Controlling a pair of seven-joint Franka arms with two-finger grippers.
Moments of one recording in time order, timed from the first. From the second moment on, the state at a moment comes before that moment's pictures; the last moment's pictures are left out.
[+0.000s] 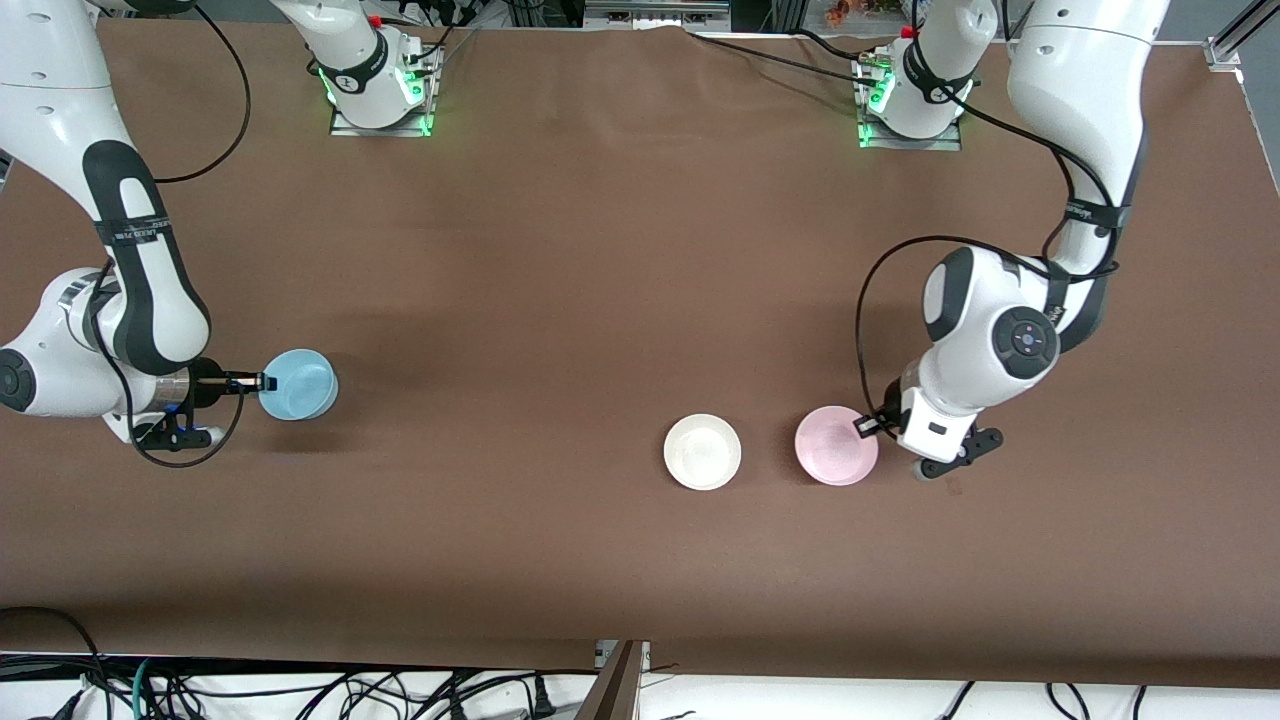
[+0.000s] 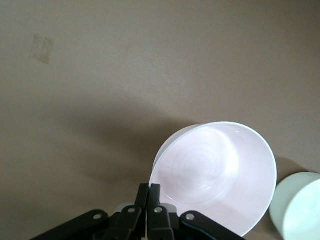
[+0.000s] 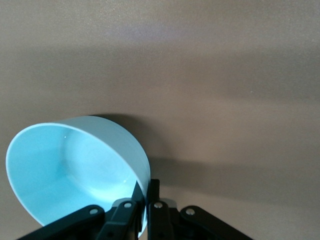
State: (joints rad) left arm -0.22 0.55 -0.03 -1.71 -0.13 2.31 -0.64; right arm -0.19 0.67 -0.01 -1.67 0.17 2.05 -0.33
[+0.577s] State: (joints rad) left arm -0.37 0.58 -0.04 -1.63 -0.17 2.31 -0.93; right arm -0.18 0.65 0.03 -1.60 0.17 1.93 -0.33
